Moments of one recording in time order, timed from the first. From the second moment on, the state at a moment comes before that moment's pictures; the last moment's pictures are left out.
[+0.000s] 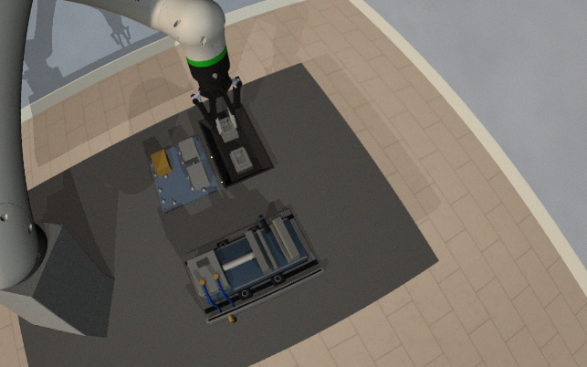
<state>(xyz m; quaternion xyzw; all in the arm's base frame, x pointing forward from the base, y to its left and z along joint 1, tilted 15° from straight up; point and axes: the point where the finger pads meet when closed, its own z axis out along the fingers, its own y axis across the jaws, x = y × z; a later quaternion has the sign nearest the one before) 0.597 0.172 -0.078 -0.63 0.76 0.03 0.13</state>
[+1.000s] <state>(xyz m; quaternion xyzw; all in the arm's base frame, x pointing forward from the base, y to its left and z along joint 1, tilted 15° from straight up) 0.598 0.174 -0.084 -0.63 0.76 0.03 0.13</state>
